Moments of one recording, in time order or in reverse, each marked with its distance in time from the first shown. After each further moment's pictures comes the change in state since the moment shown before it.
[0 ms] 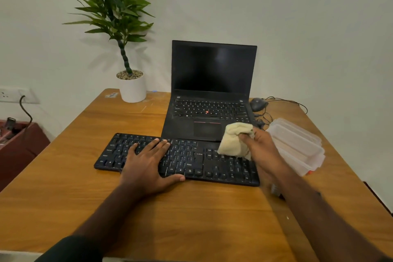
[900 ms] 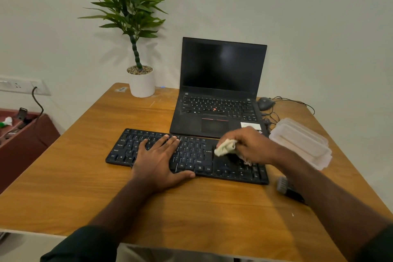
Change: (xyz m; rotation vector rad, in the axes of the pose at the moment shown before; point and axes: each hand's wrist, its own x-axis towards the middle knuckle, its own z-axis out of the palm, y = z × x) left_hand -0.006 0.008 -0.009 0.065 -0.101 -0.018; right_hand 0.023 -0.018 0.011 -0.841 -0.624 -0.435
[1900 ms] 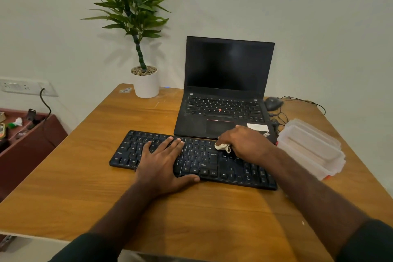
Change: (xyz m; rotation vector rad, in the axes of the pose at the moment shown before) left_hand 0.001 -0.001 0.003 -0.037 0.073 0.025; right_hand 0.037 0.011 0.018 -0.534 -0.004 0.030
